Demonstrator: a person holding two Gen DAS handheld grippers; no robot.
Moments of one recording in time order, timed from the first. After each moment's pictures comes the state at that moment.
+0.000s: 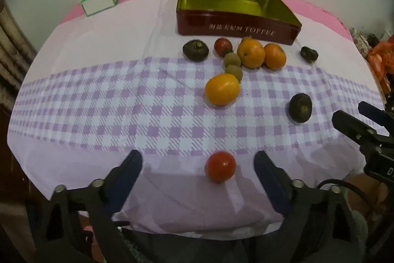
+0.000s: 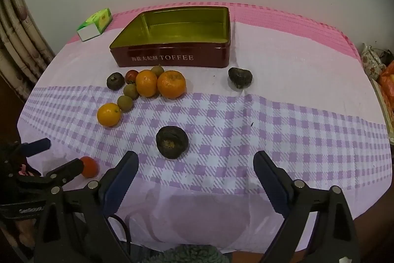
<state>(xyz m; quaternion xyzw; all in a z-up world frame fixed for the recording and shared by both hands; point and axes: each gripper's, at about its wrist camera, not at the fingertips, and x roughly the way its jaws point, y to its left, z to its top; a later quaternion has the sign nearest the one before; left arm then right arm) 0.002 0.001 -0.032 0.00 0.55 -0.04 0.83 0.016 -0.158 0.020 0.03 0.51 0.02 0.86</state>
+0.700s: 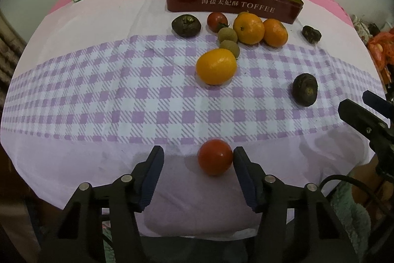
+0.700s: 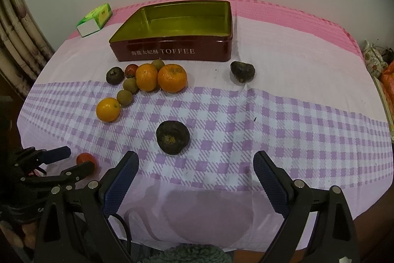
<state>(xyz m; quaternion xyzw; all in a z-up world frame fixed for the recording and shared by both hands) 0.006 -0.004 -0.055 0.00 0.59 -0.06 0.81 0.013 -0.154 0.013 0.03 0.52 0.02 0.85</state>
